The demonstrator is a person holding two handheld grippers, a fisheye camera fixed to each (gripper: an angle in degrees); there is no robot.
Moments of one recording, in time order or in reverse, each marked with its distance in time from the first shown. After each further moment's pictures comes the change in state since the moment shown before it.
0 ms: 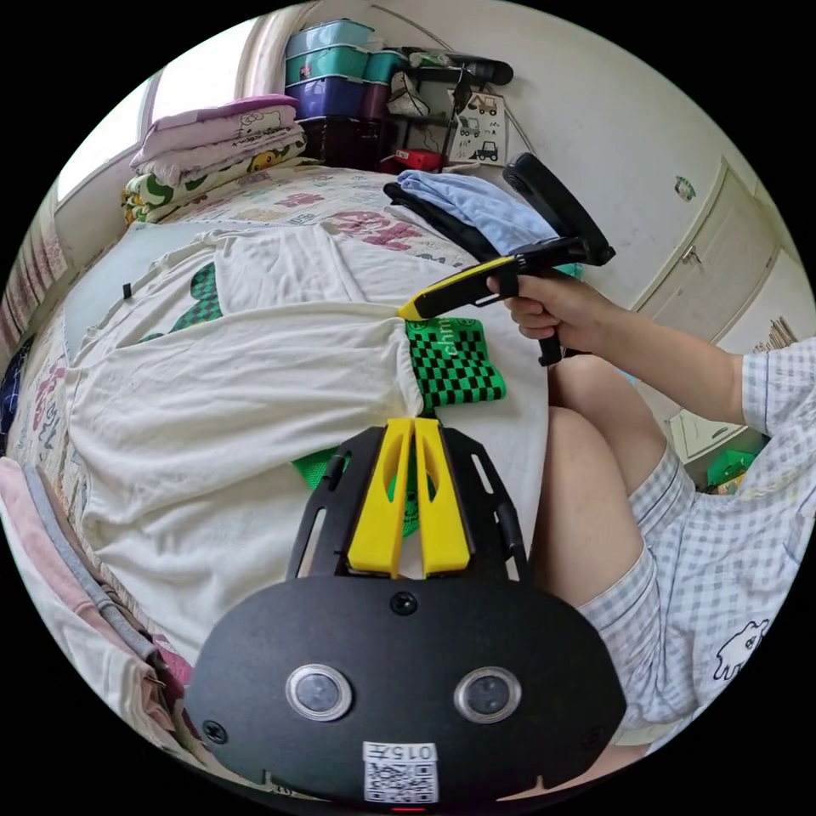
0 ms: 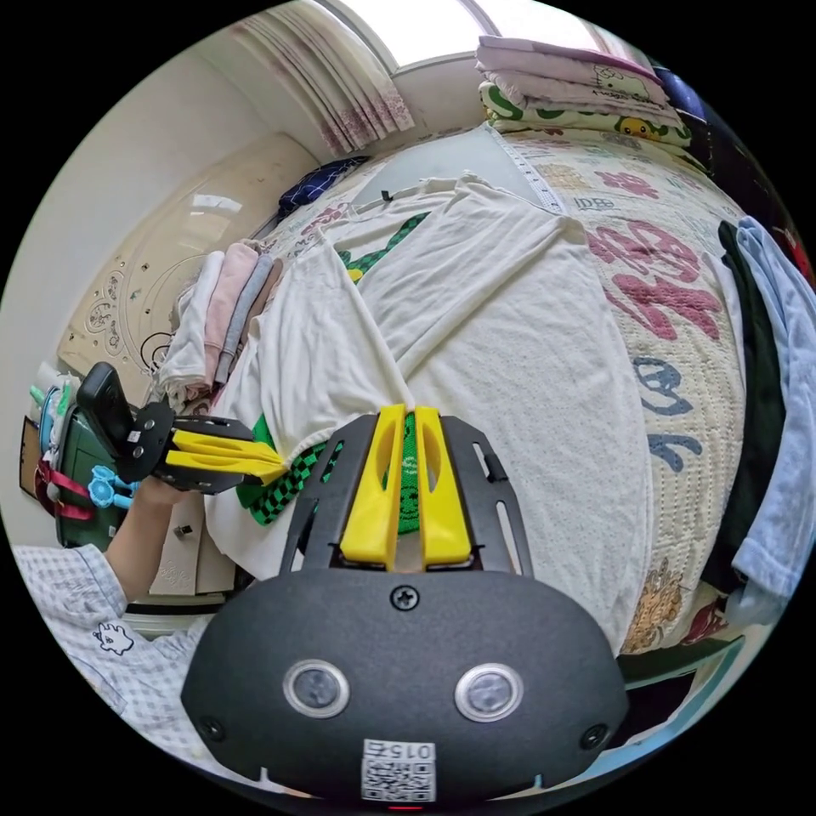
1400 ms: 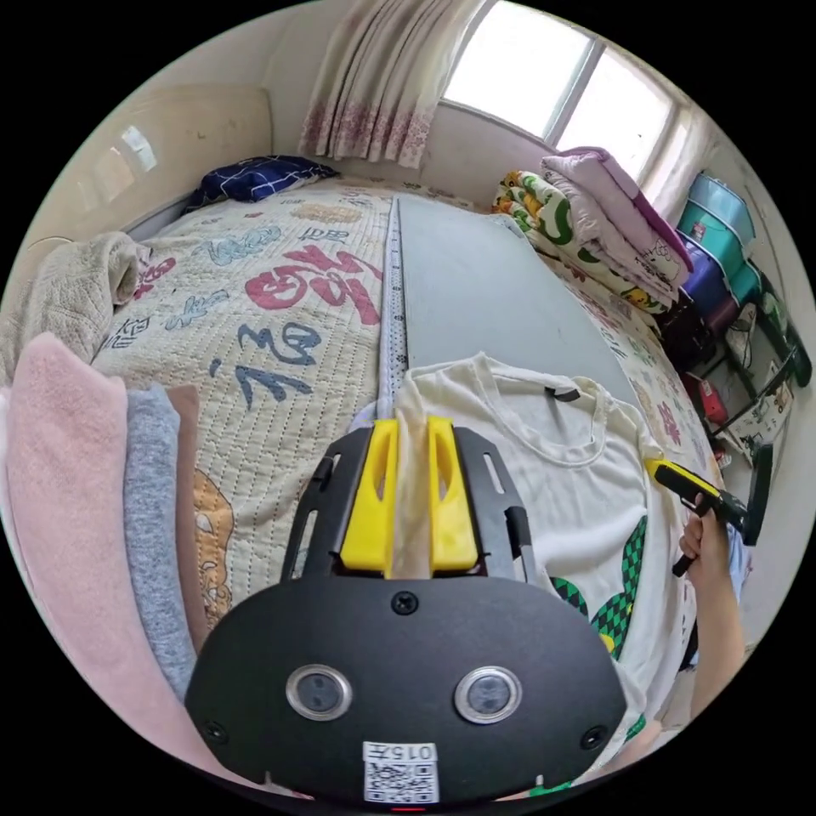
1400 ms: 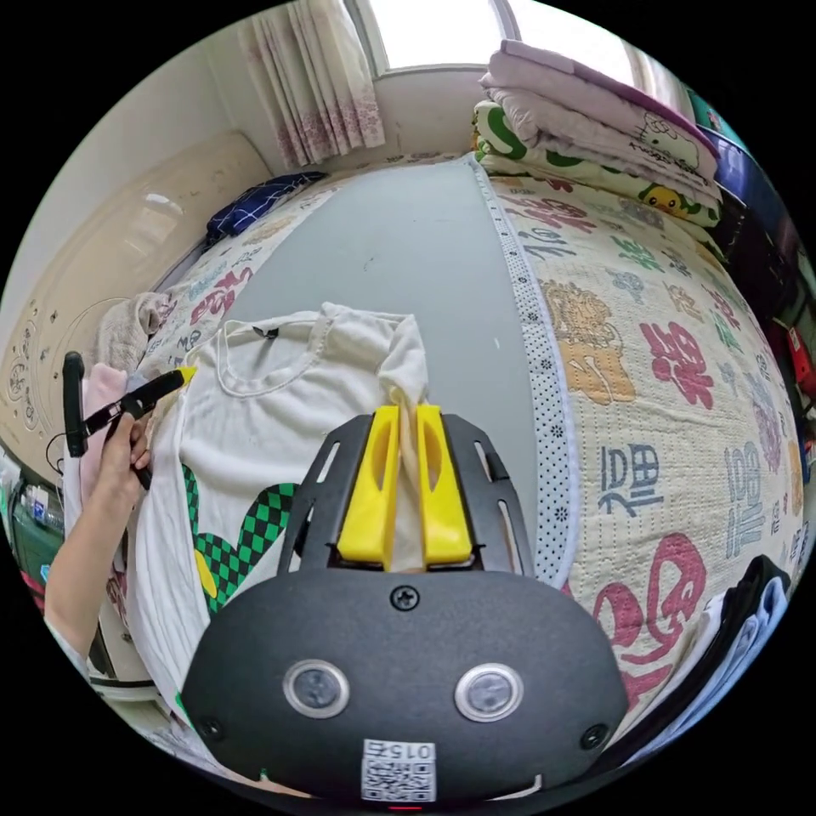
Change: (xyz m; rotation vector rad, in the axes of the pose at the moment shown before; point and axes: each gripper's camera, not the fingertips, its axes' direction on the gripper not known) left arm -0.333 0.011 -0.044 0.283 -0.475 -0.917; right arm -0.025 -0.354 0.180 0.060 0.220 -0.050
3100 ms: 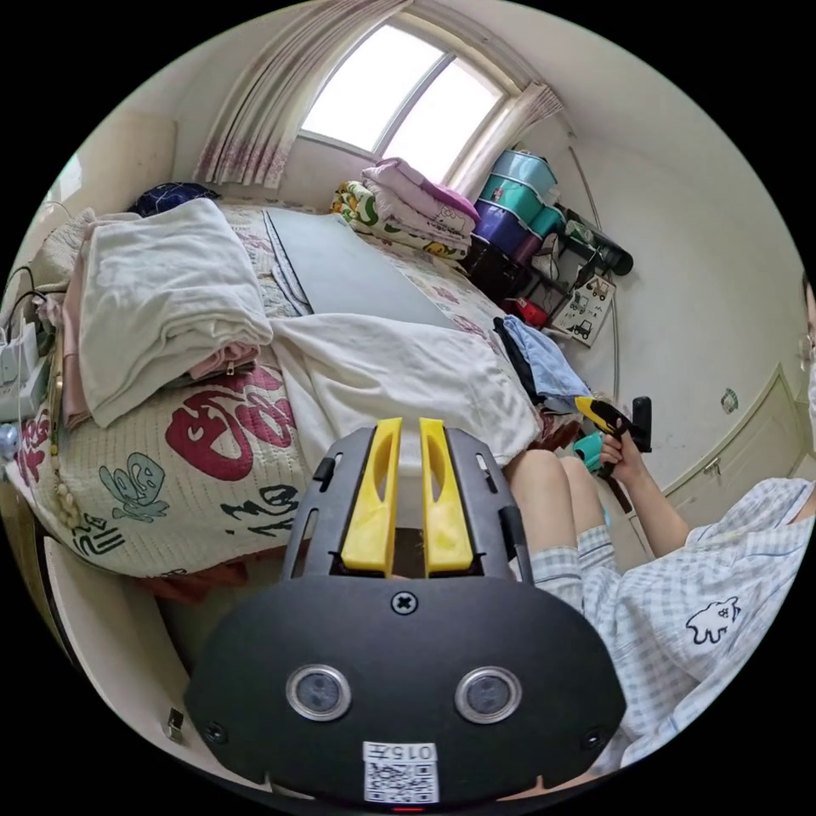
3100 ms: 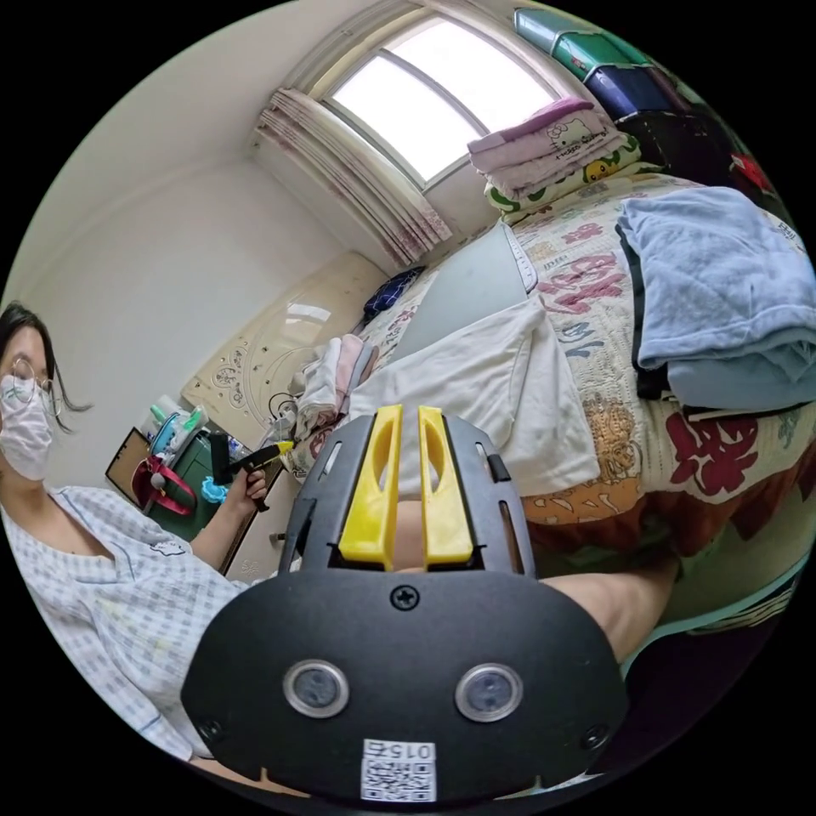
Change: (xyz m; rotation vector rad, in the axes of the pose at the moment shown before) left arm -0.108 0.411 -0.329 0.039 0.465 0.247; right arm -0.089 0.616 -0.703 0.335 -0.541 0.160
